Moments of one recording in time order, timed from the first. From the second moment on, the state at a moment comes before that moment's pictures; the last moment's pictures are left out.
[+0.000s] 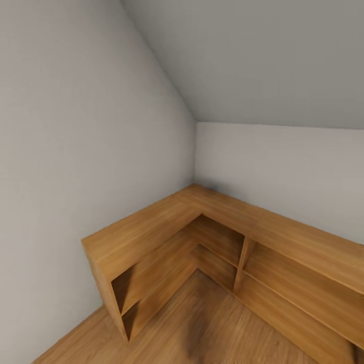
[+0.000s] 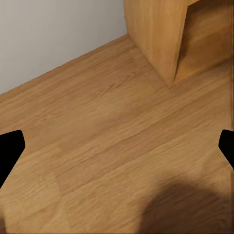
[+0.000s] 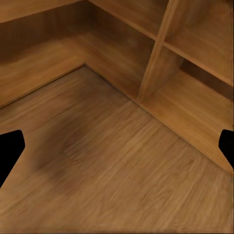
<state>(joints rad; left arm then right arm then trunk) -0.09 -0.01 -0.54 -0.02 0.70 -0.84 0.29 -0.24 0.03 -0.13 -0.06 0.34 -0.84 -0.24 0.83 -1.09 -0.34</state>
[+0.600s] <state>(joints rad) -0.09 -0.01 -0.54 -0.02 0.70 -0.84 0.29 -0.24 0.03 -0.13 -0.06 0.34 -0.80 -0.24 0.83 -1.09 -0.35</state>
